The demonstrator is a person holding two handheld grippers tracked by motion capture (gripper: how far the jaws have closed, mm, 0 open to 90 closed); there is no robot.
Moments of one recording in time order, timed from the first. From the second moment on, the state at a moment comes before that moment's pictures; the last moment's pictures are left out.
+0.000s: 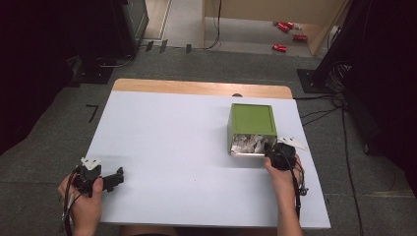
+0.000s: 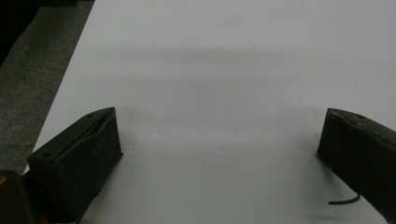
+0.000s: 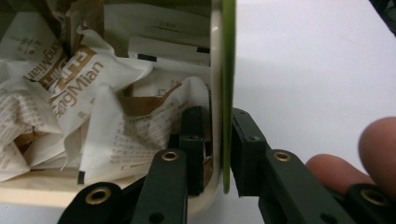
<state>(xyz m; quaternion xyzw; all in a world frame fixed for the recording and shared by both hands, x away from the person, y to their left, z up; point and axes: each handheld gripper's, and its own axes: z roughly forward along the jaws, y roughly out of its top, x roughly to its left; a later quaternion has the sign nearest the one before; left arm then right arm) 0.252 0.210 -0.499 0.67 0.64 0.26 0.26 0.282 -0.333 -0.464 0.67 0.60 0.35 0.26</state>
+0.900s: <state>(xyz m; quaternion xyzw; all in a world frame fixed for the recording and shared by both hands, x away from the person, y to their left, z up) 0.252 0.210 -0.499 0.67 0.64 0.26 0.26 0.254 -0.334 -0.464 0.66 0.61 0.36 0.25</state>
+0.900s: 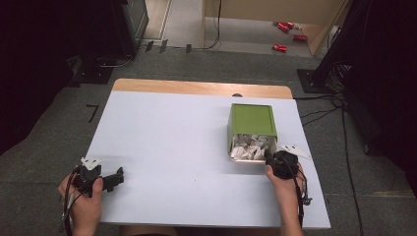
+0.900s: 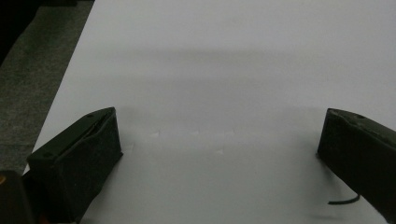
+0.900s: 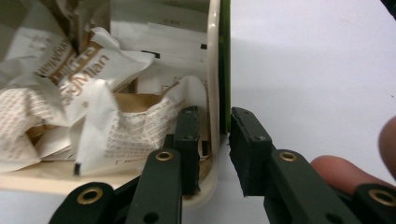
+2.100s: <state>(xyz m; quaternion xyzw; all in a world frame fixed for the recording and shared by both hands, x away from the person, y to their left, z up) 0.252 0.210 -0.499 0.67 0.64 0.26 0.26 0.240 -0.331 -0.434 0.65 0.59 0.38 0.29</state>
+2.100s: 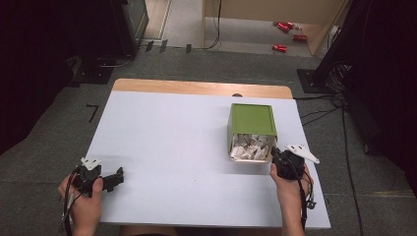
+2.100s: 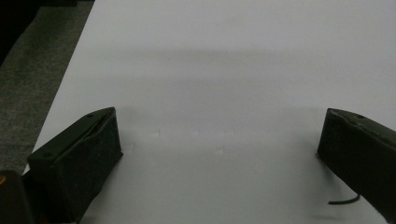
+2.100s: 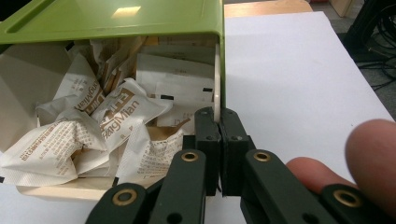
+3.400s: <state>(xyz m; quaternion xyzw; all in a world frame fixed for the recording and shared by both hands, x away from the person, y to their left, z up) 0.252 0.210 -0.499 0.67 0.64 0.26 0.26 0.208 -0.333 -0.433 0.65 0.59 0.38 0.28</state>
